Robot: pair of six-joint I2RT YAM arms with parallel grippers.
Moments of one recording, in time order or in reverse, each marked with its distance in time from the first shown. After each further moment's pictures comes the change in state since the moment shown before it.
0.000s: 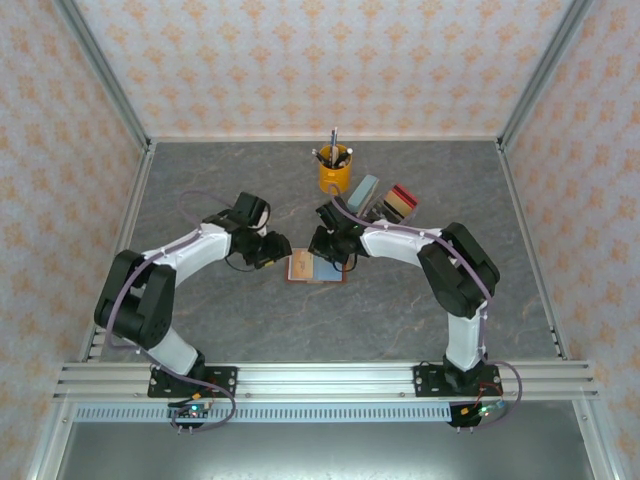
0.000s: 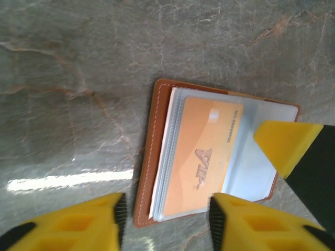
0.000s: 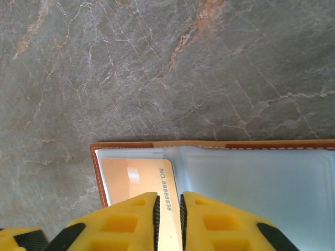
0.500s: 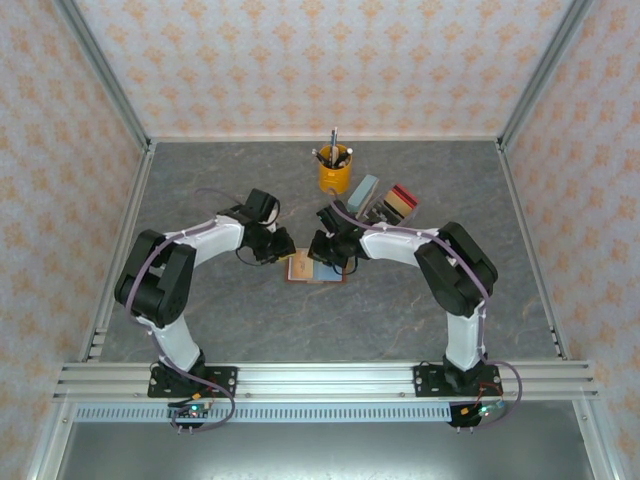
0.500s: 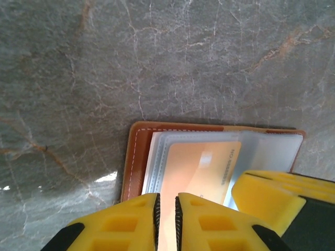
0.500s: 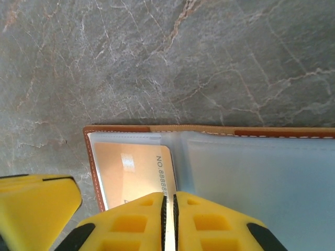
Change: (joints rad) left arm -0.016 0.156 0.076 0.059 0.028 -0.020; right arm 0.000 0.015 -0.027 0.033 -0.068 -0.027
